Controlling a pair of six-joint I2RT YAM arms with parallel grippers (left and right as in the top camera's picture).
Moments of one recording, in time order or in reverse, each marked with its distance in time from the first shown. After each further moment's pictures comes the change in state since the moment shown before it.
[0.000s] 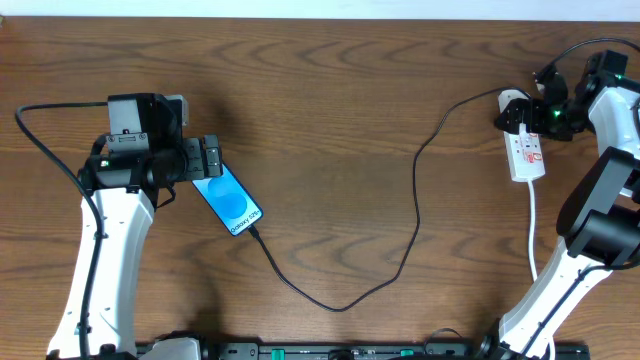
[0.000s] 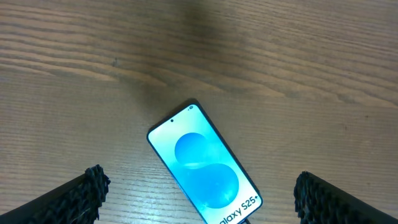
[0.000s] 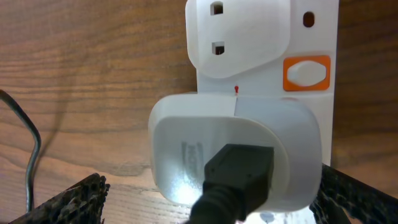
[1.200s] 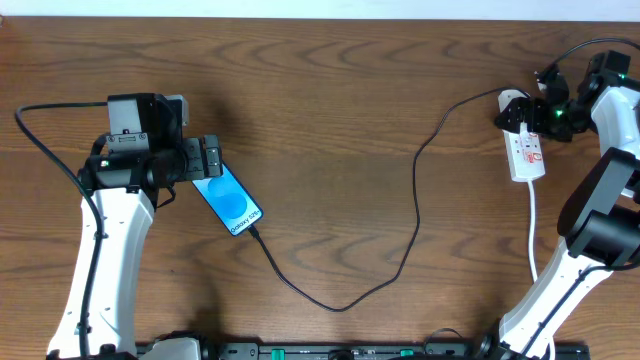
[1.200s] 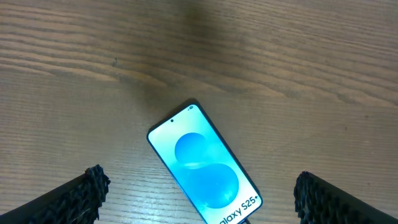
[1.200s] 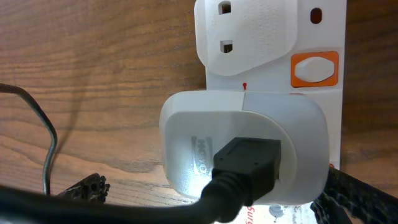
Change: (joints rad) left arm 0.000 0.000 0.000 0.000 0.000 0.000; right arm -0.006 0.000 0.010 -0.026 -0.039 0.012
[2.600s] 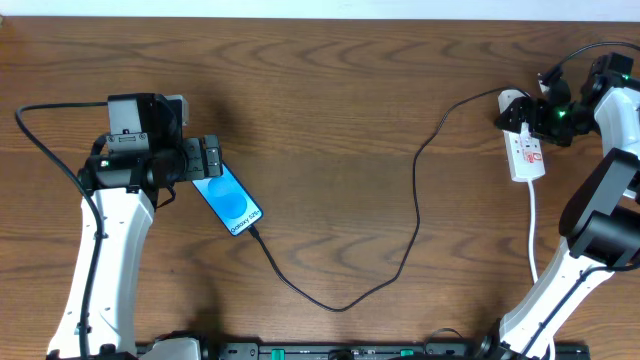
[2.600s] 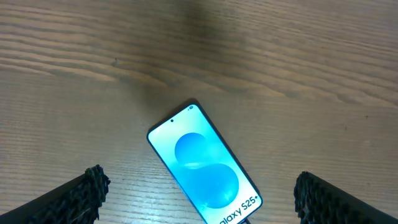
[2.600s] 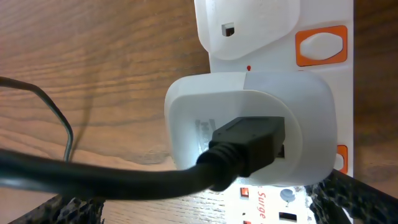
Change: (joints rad) left arm 0.000 0.000 0.000 0.000 0.000 0.000; right arm -0.011 0.000 0.003 -0.027 -0.037 0.049
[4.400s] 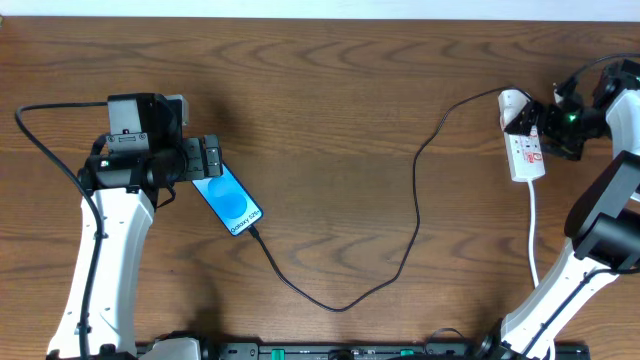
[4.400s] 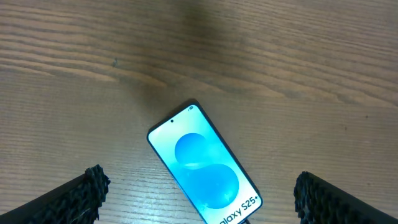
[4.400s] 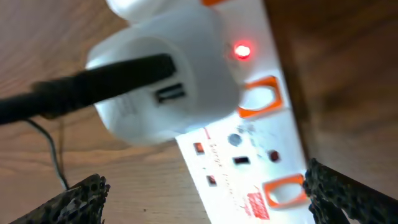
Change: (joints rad) left arm 0.000 0.000 0.000 0.001 0.000 0.000; right arm -0.047 -0.007 0.017 -0.095 0.087 0.155
